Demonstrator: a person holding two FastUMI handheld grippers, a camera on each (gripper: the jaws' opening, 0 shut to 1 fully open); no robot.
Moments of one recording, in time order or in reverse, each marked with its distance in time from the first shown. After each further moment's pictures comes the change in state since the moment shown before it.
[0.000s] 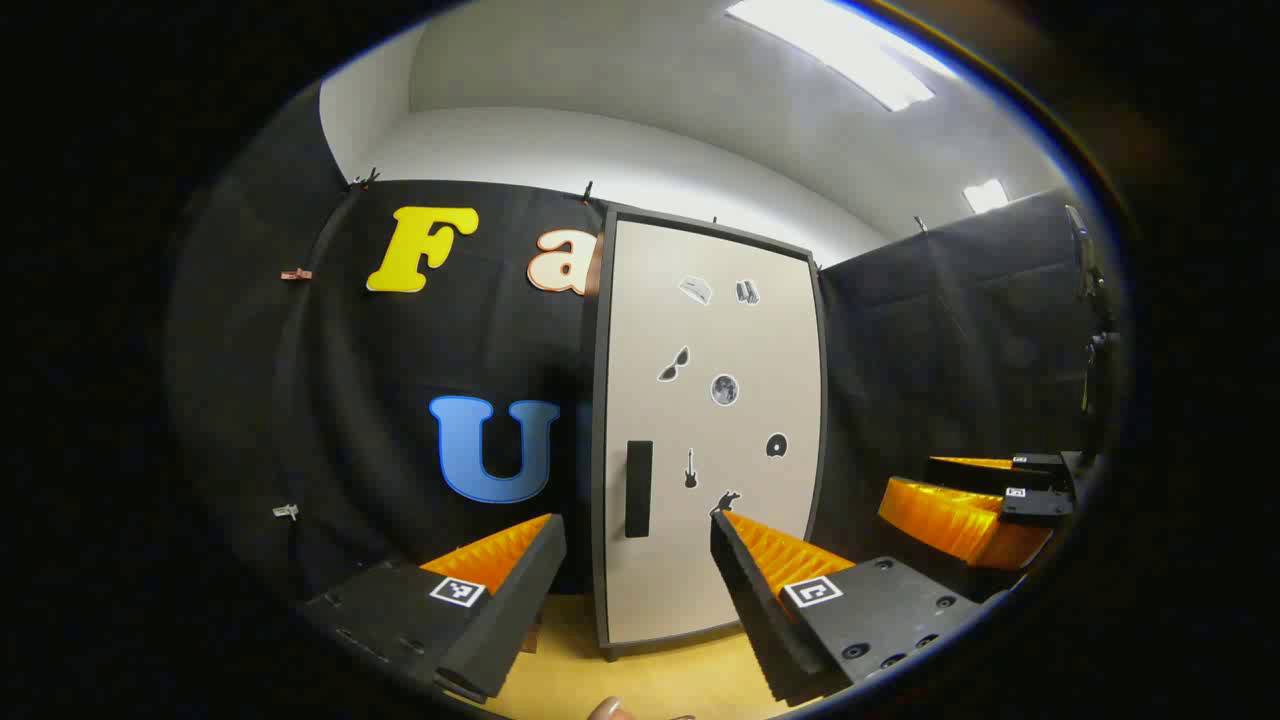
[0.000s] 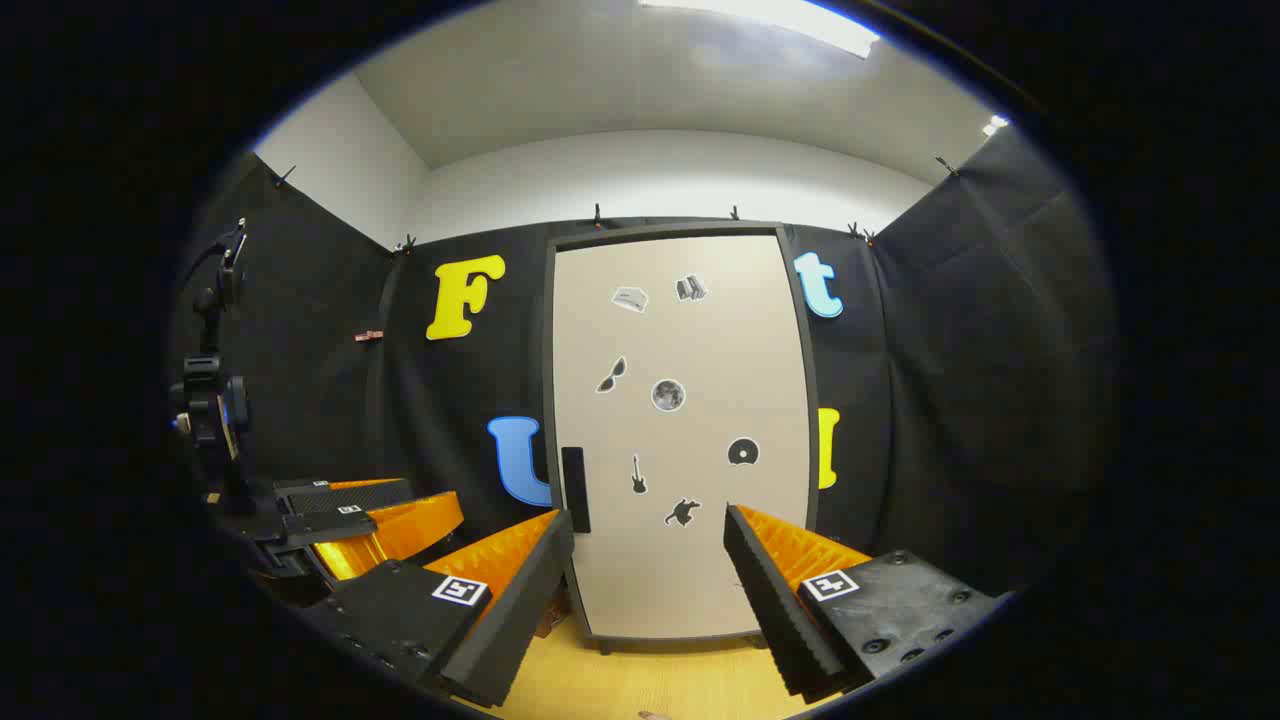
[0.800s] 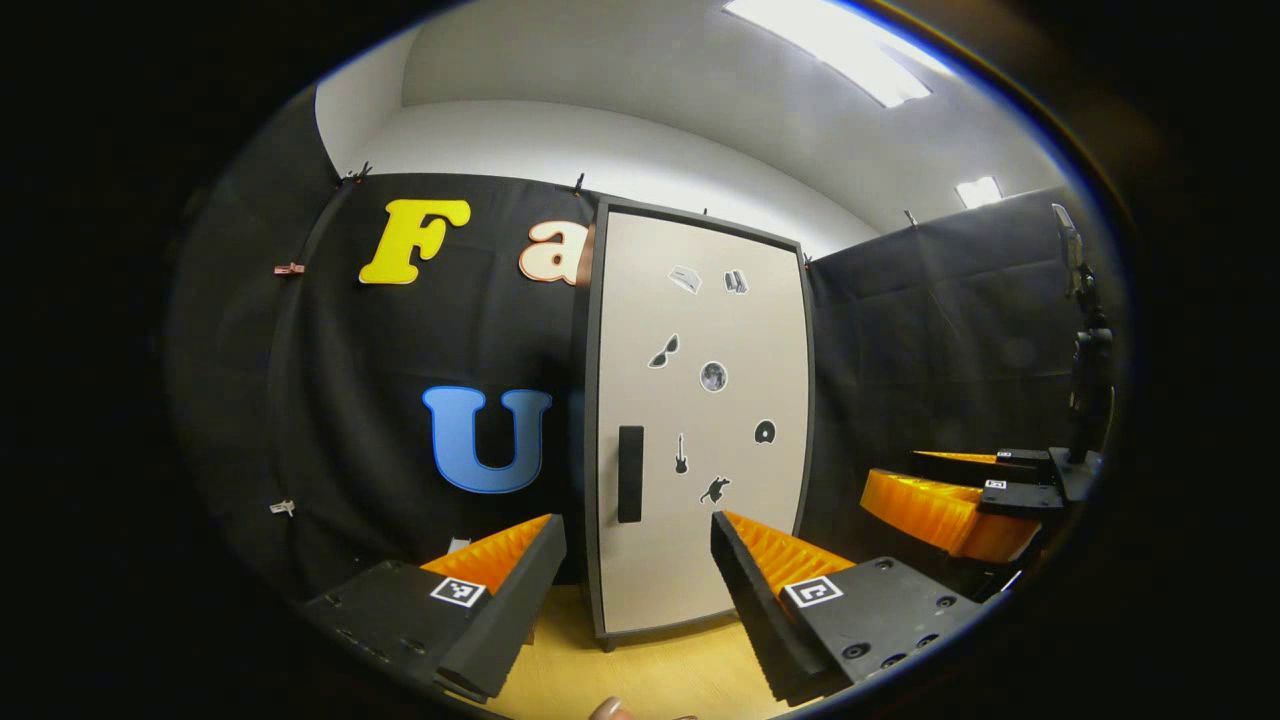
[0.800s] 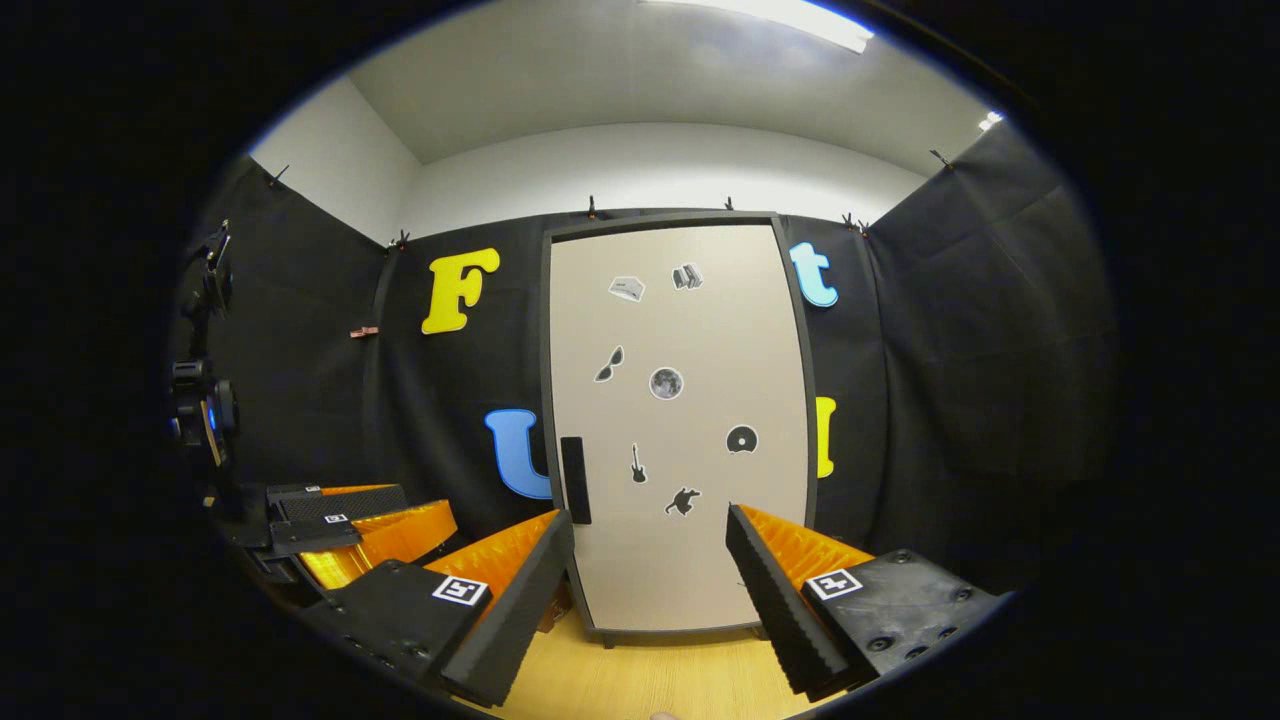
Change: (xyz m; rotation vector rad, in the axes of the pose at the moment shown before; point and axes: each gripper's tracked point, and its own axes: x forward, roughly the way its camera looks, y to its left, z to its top) left arm -0.014 -0.002 -0.010 -0.018 0.035 -0.045; right arm -0.004 0.007 -0.011 0.009 0.033 -0.010
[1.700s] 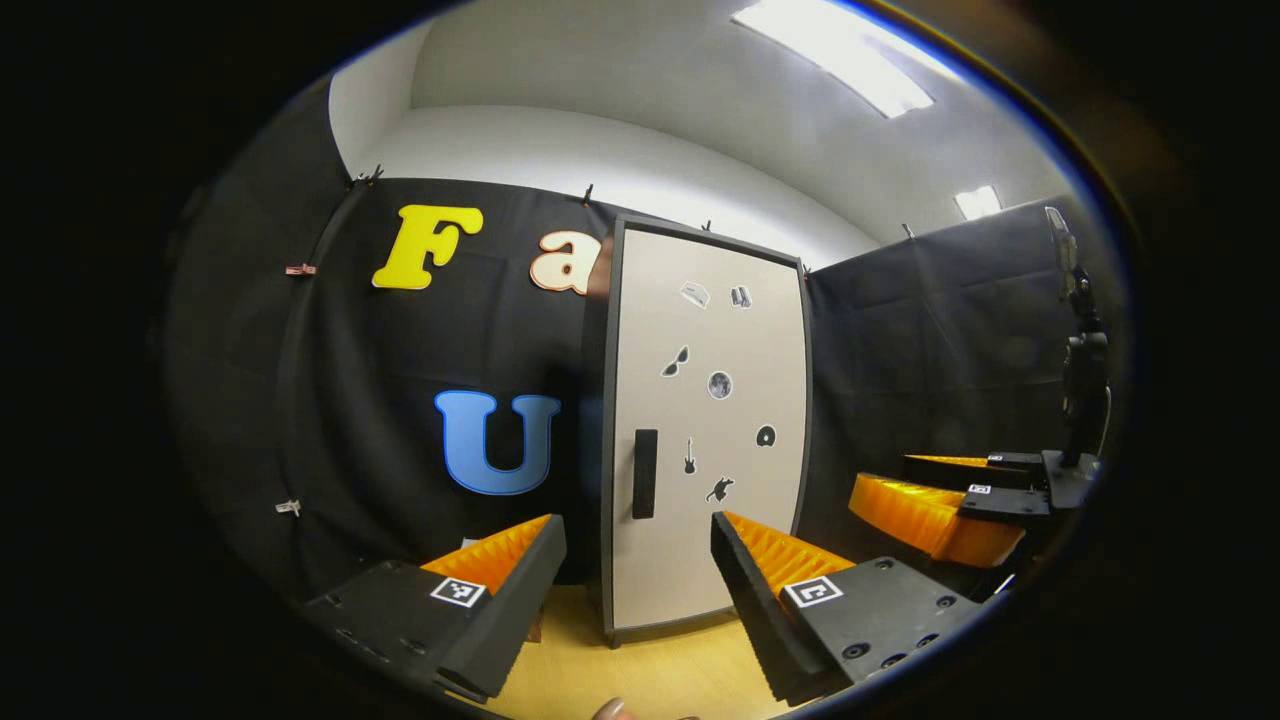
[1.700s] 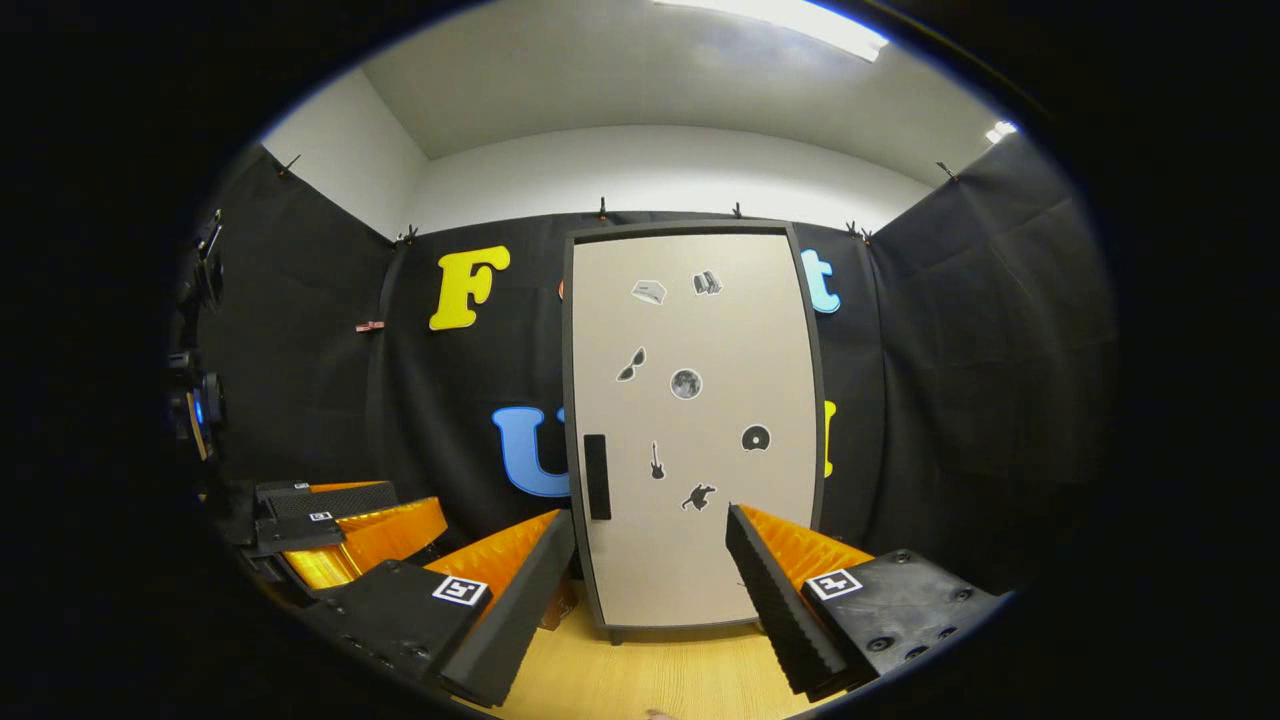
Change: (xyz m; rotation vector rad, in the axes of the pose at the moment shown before) left arm -0.041 0.025 0.006 -0.021 -0.029 -0.011; right arm -0.019 0.037 -0.002 -0.021 0.004 -0.006
